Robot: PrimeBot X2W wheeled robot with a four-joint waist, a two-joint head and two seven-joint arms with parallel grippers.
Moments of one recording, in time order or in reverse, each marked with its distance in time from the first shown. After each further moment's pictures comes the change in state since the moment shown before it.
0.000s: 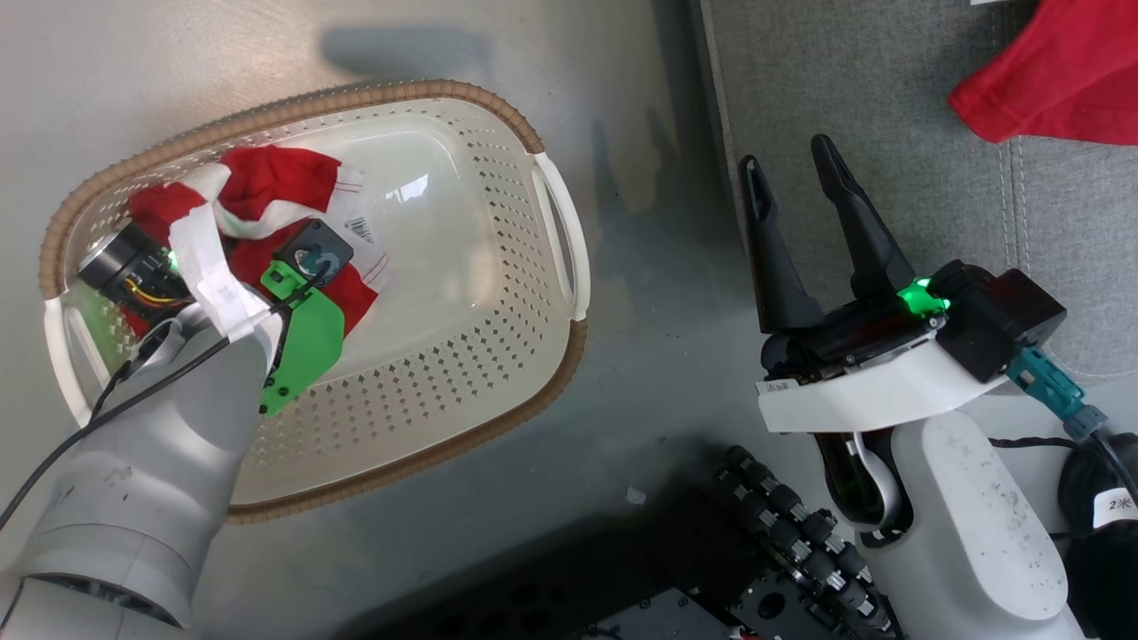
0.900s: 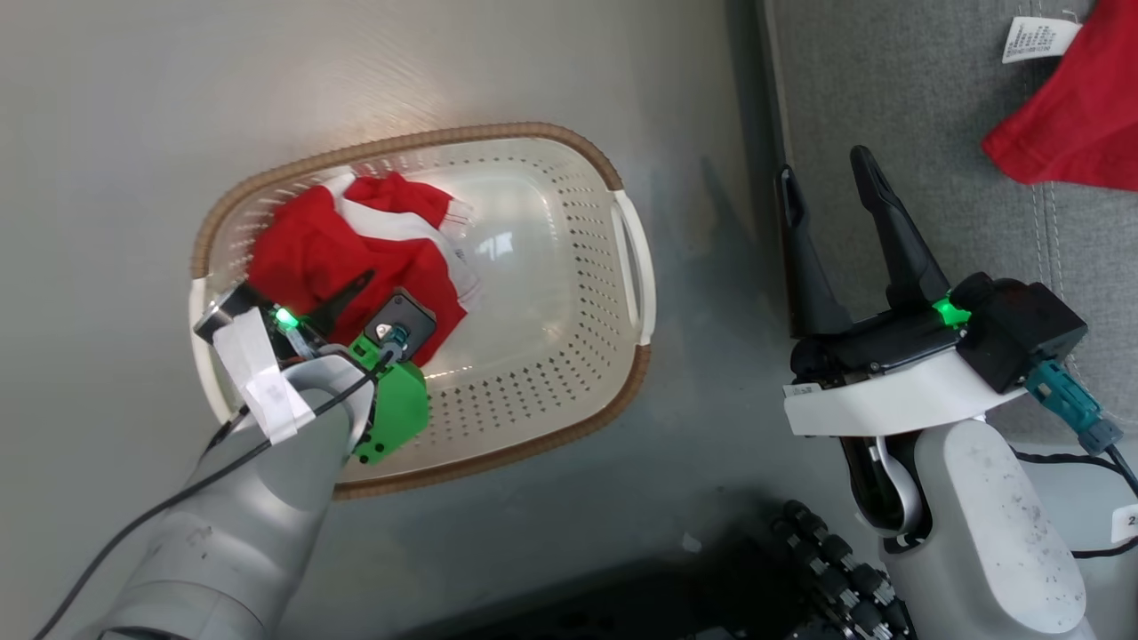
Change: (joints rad) left arm 0.150 -0.094 0.068 -0.076 -0.016 -0.012 -0.299; right arm 0.038 0.000 -0.065 -0.011 -0.080 0.000 0.009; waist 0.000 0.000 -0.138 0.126
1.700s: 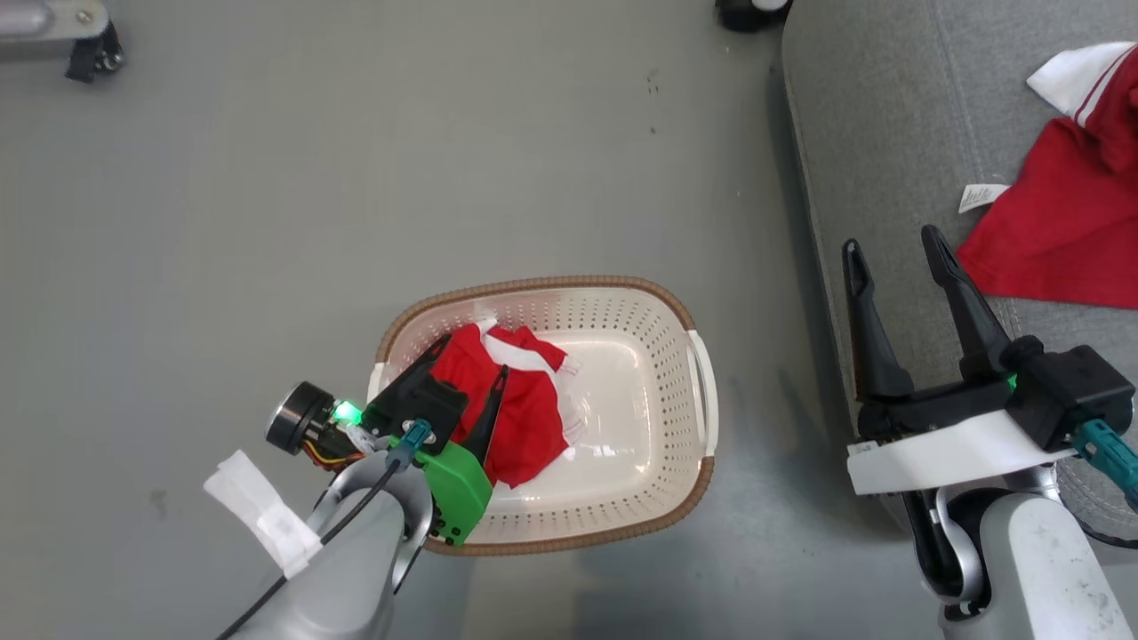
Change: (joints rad) left arm 0.358 -0.028 0.155 -0.450 -0.126 -0.025 -0.049; right arm 0.195 0.001 -0.129 -0.140 -0.124 0.000 0.146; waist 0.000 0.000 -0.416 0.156
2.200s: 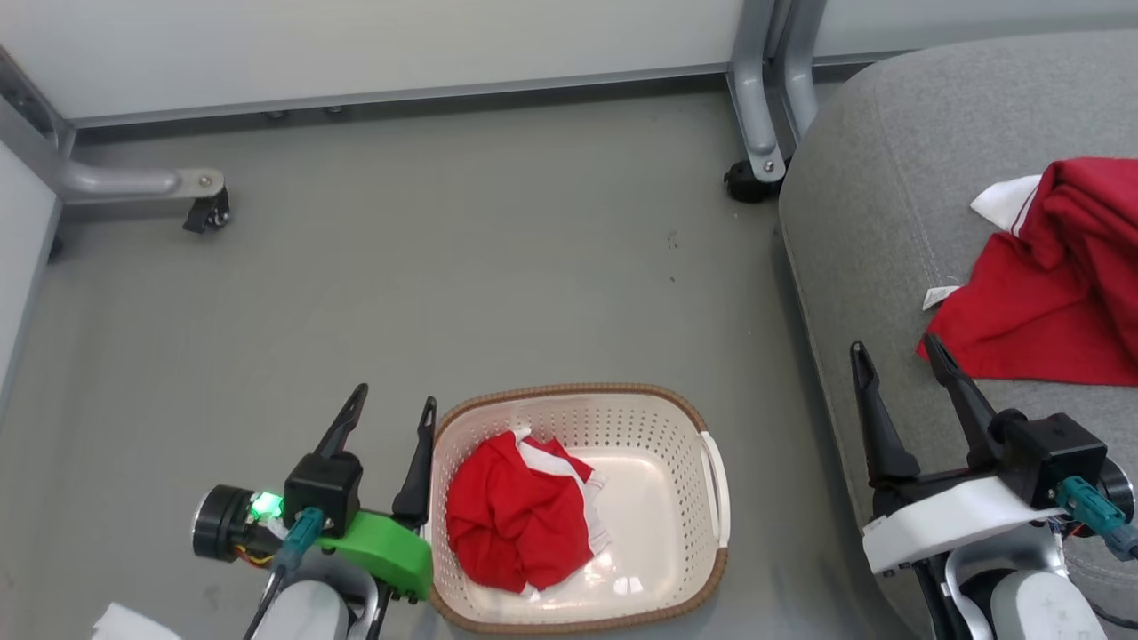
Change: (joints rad) left arm 0.313 0.039 0.202 -0.372 -0.116 0.040 0.000; right arm 0.147 0.000 -0.036 0.033 -0.012 0.000 0.061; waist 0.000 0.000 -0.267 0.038
